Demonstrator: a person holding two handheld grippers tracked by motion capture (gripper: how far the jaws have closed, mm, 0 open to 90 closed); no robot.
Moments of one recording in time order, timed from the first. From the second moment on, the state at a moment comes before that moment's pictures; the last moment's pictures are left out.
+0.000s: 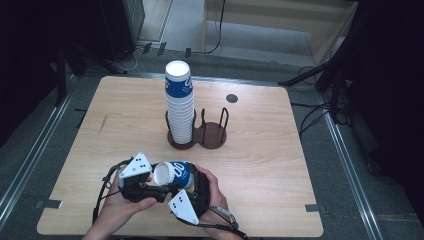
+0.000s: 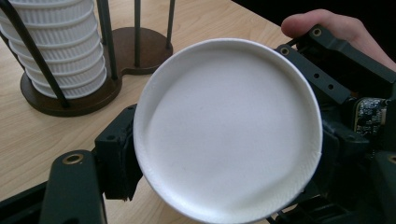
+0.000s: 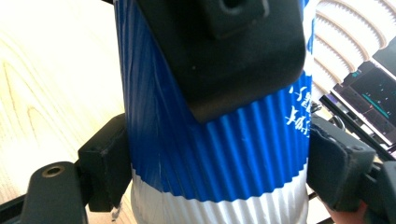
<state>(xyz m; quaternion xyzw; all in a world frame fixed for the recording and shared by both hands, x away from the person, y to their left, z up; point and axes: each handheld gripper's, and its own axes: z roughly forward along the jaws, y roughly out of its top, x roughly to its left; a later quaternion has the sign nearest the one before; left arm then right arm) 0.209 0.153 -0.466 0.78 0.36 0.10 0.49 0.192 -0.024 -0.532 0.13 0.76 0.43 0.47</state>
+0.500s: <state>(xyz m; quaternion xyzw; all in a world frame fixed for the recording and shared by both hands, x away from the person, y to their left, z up) 0.208 0.163 -0.467 0.76 0.37 0.16 0.52 0.192 -0.033 -0.521 0.16 0.75 0.46 0.45</state>
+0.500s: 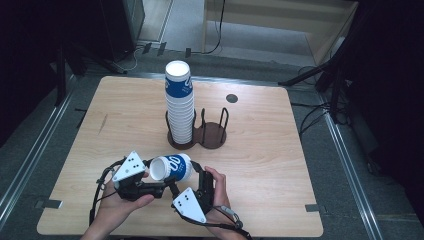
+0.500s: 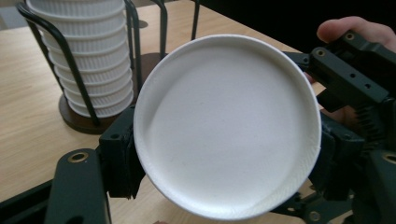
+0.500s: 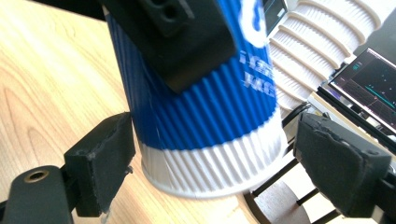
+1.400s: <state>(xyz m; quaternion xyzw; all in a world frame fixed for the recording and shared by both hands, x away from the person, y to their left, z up) 0.217 0.182 -0.479 0.68 0.37 0.17 0.61 0.200 -0.043 -0.507 0.25 0.72 0.50 0.42</state>
